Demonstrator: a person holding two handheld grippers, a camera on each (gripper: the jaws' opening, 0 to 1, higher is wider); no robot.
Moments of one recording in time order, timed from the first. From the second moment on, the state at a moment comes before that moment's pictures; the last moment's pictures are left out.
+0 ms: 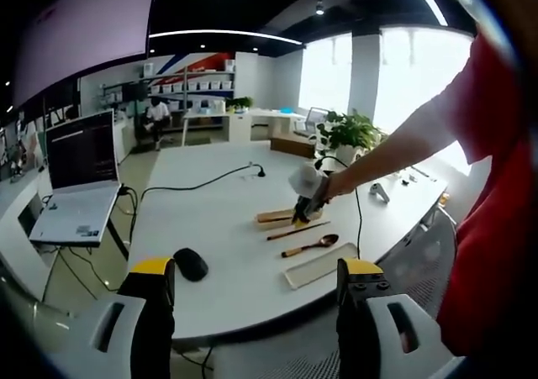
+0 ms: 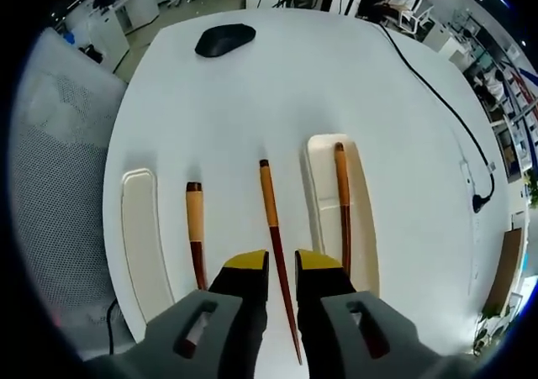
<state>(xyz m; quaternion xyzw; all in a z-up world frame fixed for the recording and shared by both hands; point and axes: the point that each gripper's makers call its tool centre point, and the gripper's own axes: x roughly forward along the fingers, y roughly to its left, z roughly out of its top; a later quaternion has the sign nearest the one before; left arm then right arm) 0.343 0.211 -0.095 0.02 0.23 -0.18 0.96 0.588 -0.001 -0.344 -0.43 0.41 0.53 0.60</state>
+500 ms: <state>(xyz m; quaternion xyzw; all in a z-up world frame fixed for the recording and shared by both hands) 0.341 0.216 -0.100 0.01 0.24 -0.17 0.96 0.584 0.006 -0.348 -0.44 0.41 0.54 0.59</state>
